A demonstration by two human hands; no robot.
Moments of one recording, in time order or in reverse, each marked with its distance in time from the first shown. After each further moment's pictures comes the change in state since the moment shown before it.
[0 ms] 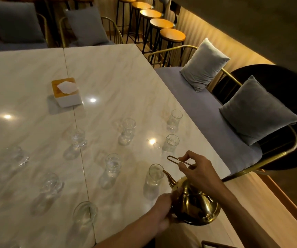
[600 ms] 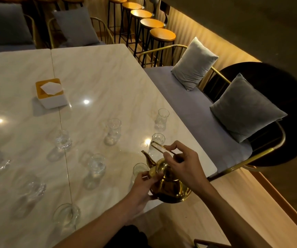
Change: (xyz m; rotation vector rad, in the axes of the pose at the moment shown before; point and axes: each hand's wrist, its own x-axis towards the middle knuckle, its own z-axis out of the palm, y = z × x) left_hand 0.028 0.029 0.005 0.046 0.160 0.286; right_hand -0.004 0.008 -0.024 0.309 0.105 -0.169
